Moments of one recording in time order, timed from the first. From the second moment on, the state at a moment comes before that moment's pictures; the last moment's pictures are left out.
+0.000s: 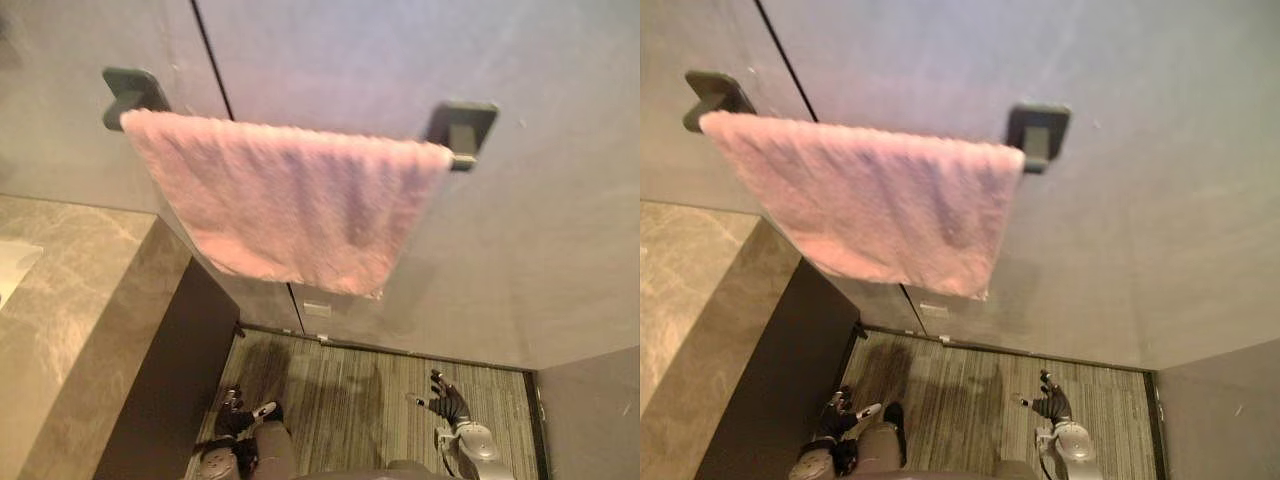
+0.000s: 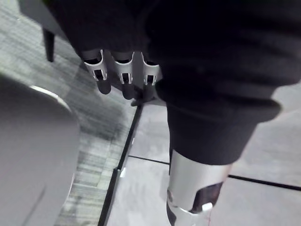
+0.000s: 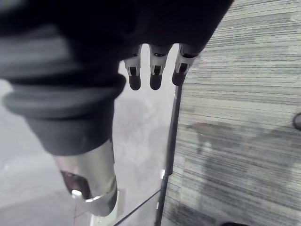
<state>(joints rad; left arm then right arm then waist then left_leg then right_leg) 0.18 0.02 0.12 0.76 -0.07 -0.16 0.05 0.10 -0.08 -0.13 0.73 -0.05 -0.10 0.02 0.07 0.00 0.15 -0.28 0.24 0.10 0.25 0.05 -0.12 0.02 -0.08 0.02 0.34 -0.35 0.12</state>
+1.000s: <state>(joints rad) 0.19 0.10 0.04 0.81 -0.05 -0.14 0.05 0.09 -0.05 -0.22 0.87 0.00 -0.09 -0.02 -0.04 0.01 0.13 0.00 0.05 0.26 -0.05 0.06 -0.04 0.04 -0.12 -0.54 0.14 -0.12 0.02</state>
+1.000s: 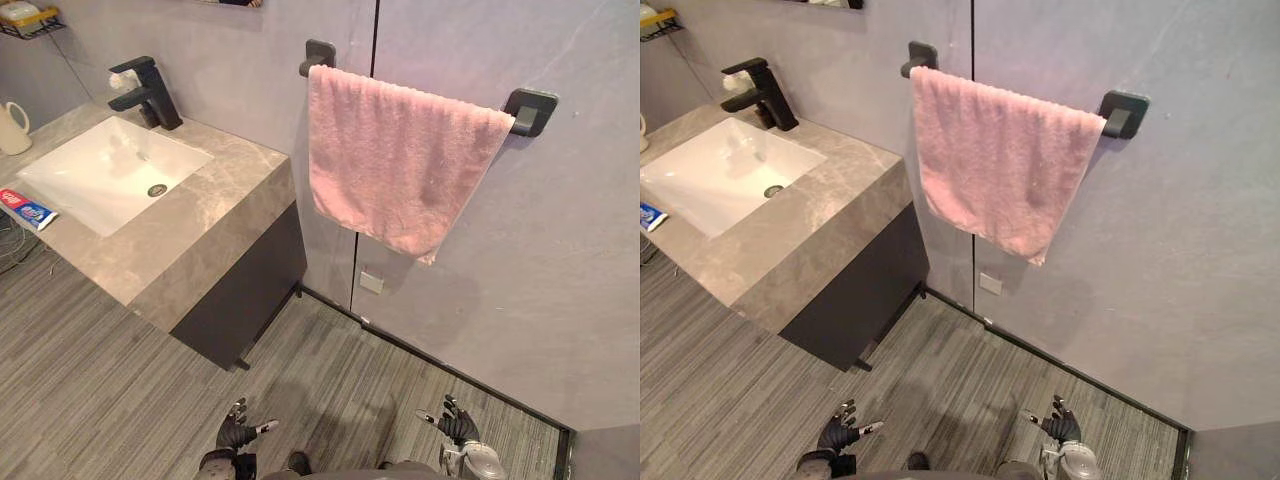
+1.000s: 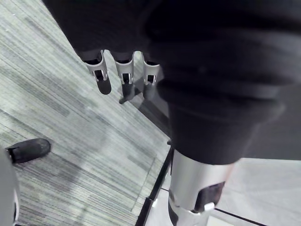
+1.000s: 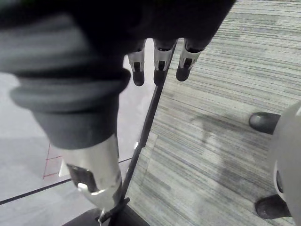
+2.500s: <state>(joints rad) 0.23 0.05 0.17 0.74 -0.11 -0.10 0.05 0.17 -0.06 0.03 0.62 -0.07 -0.09 0.00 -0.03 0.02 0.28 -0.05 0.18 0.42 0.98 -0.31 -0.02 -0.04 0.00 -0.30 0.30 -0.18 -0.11</state>
